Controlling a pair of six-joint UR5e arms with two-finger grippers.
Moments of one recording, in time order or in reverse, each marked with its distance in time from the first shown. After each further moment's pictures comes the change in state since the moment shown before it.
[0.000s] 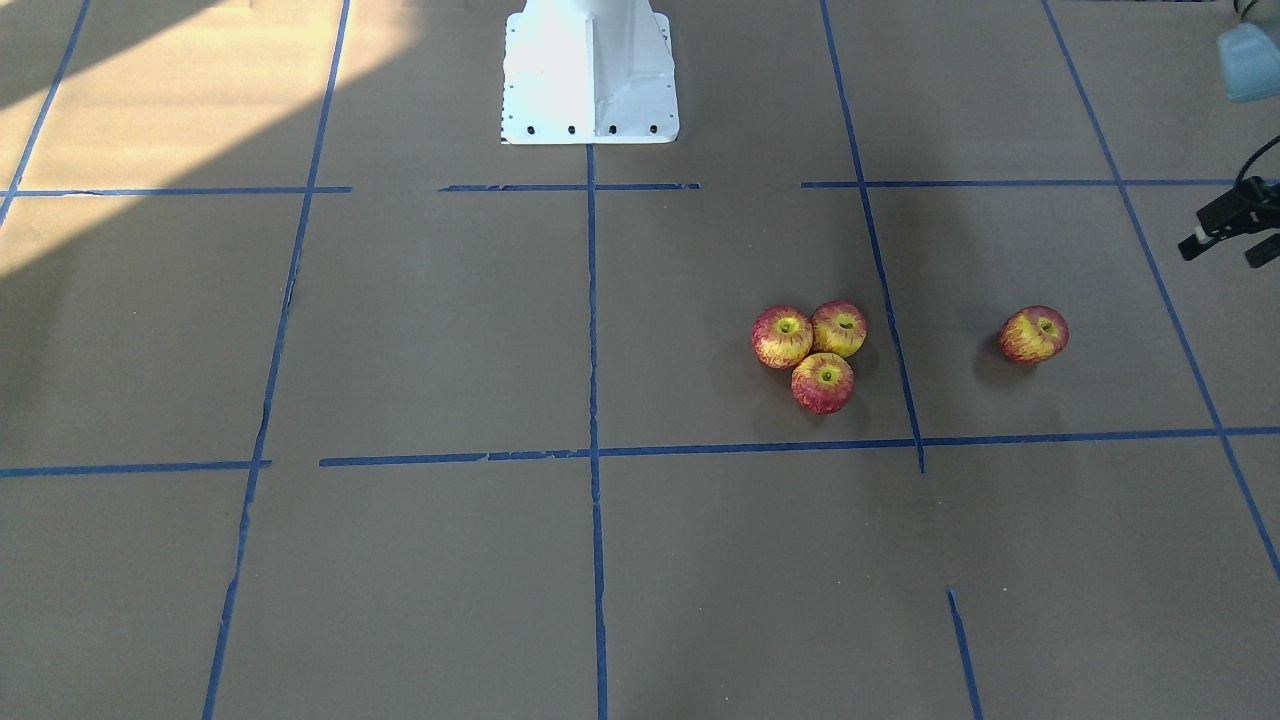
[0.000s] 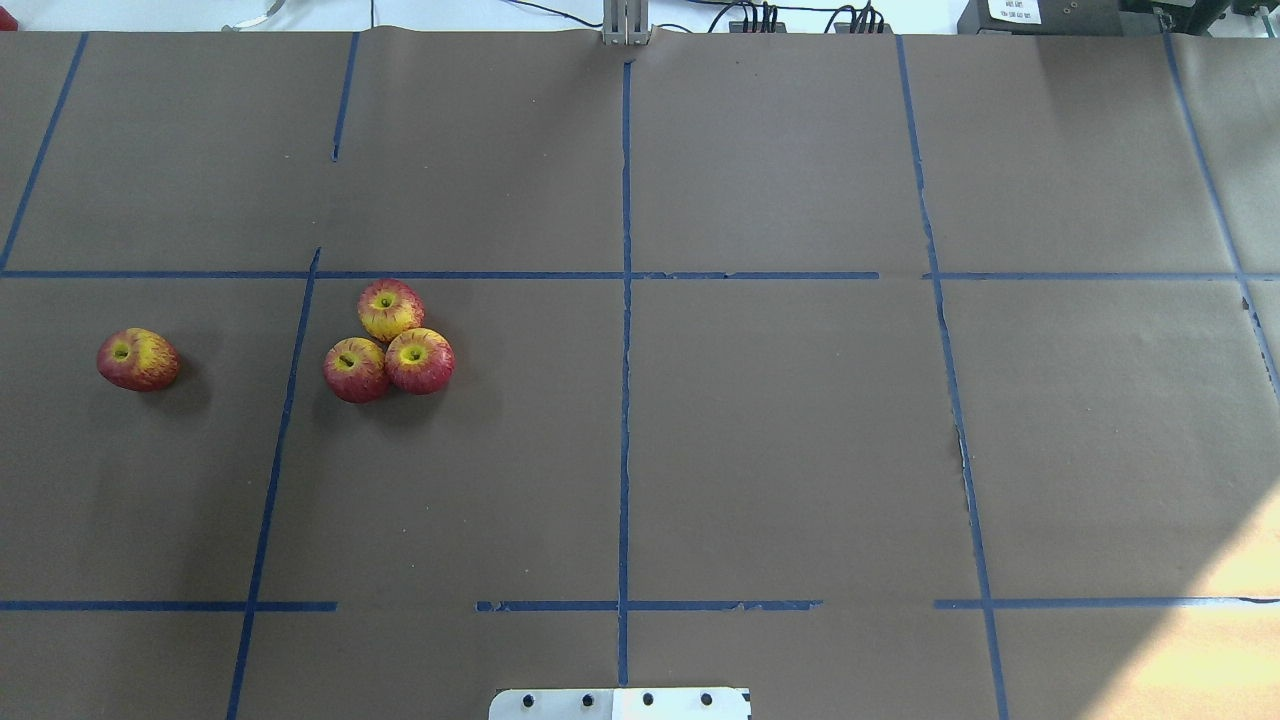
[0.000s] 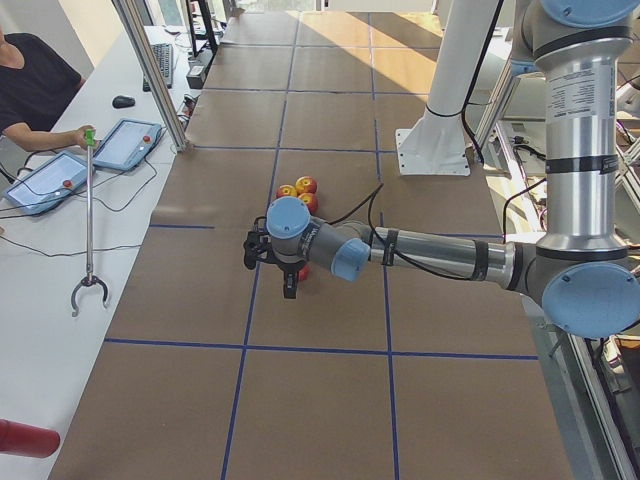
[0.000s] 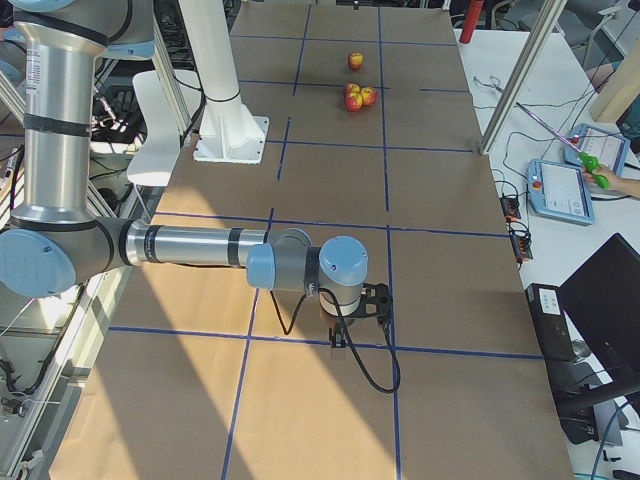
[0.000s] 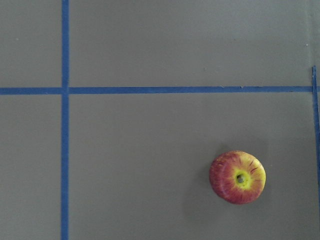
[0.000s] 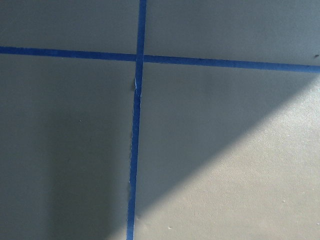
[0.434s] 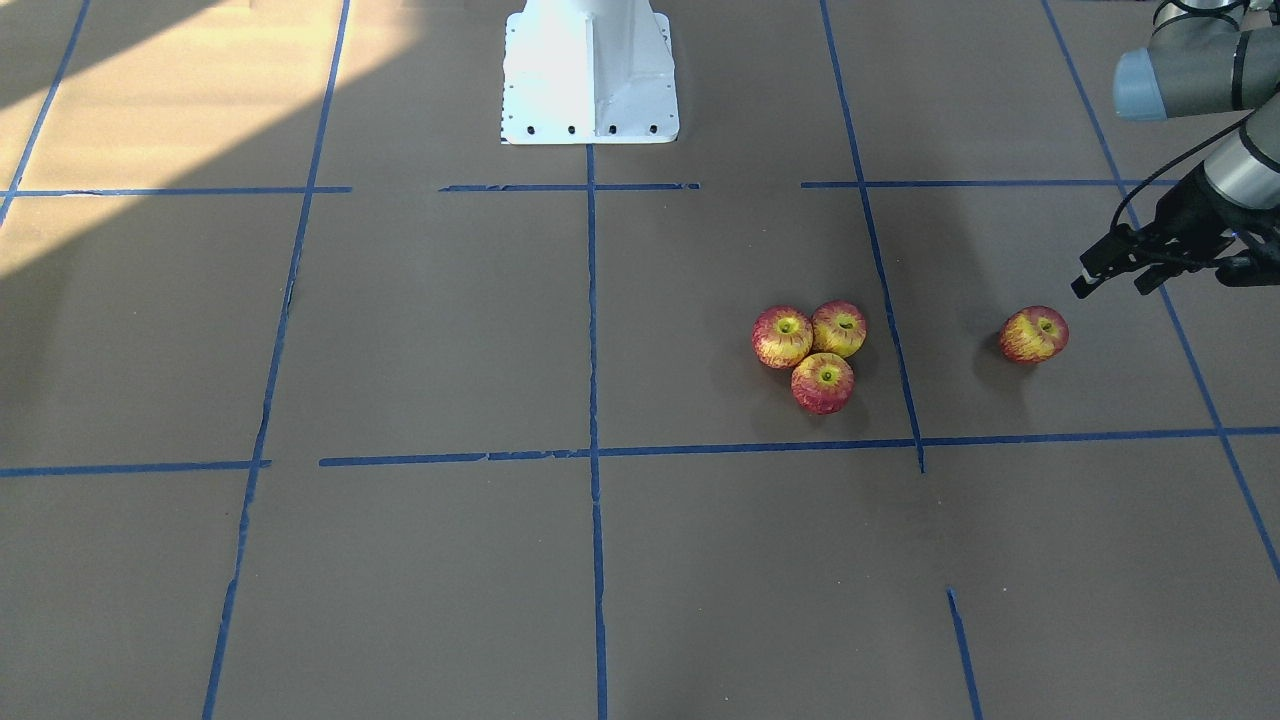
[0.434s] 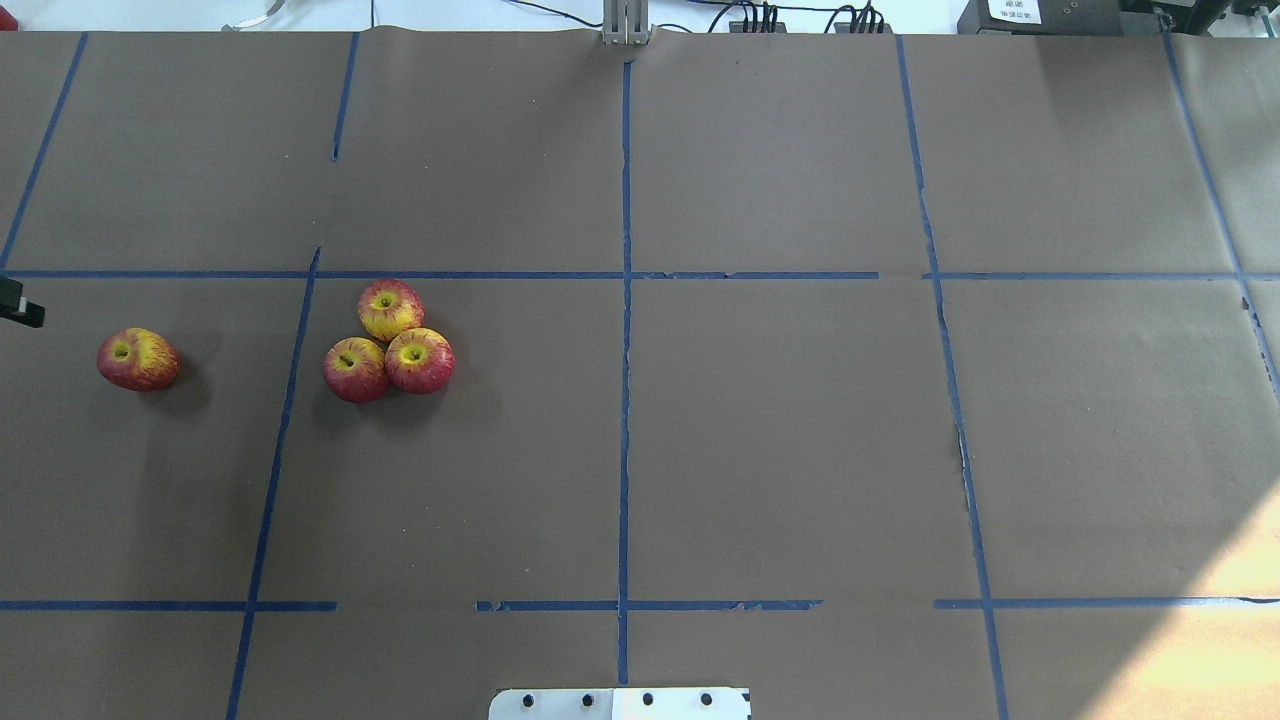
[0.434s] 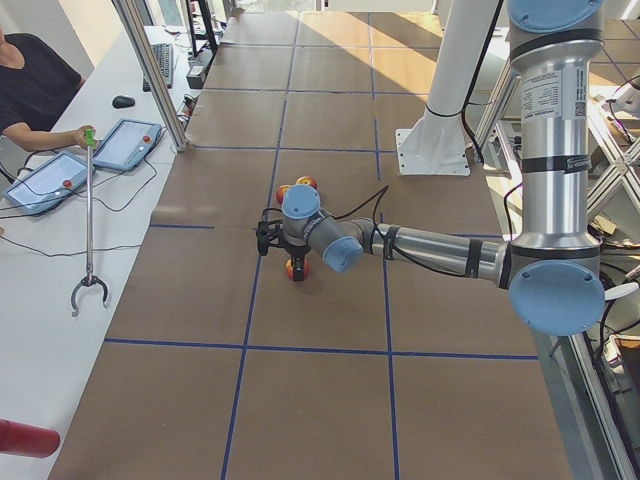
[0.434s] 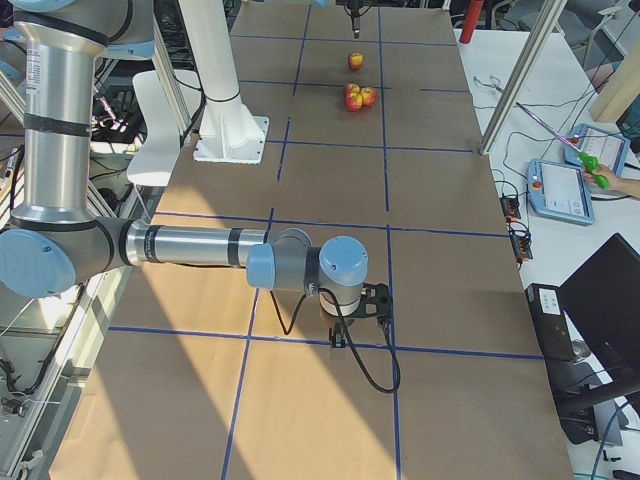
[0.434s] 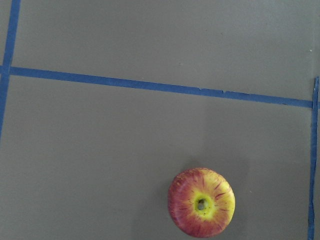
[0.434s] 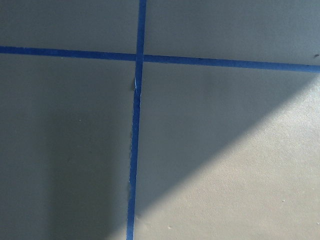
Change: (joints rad) left arm 0.195 -0.014 0.024 -0.208 0.168 -0.347; right arm 0.000 0.000 0.000 0.000 0.000 0.000
